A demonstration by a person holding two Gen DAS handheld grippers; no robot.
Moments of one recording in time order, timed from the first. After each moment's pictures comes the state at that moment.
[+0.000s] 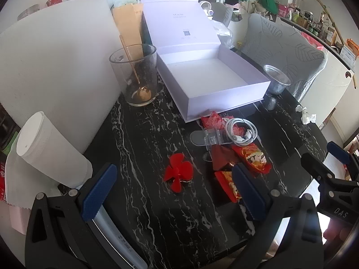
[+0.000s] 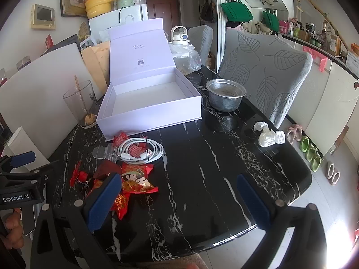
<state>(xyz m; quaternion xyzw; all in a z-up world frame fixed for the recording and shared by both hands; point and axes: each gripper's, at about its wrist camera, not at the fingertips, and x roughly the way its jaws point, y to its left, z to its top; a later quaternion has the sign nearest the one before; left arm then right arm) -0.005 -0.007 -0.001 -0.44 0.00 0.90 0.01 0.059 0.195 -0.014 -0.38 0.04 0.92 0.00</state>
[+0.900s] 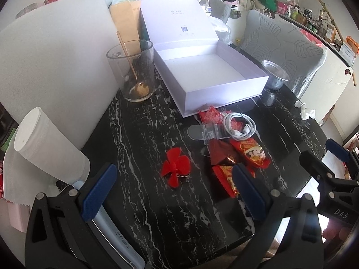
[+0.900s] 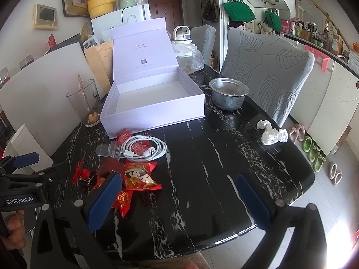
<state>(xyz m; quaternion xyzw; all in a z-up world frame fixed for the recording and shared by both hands) -0.004 -0.007 -0.005 -0.45 0.01 0.89 0.02 0.063 0.193 -0.018 -0.38 0.04 0.92 -0.01</state>
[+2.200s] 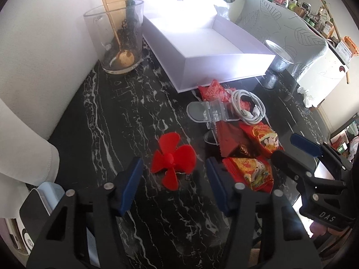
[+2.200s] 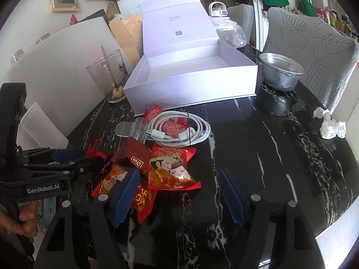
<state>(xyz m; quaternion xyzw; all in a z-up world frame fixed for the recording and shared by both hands) -0.033 -0.015 -0.057 -0.51 -0.02 0.86 0.08 0.021 0.167 -0.074 -0.43 0.06 0.89 -0.14</state>
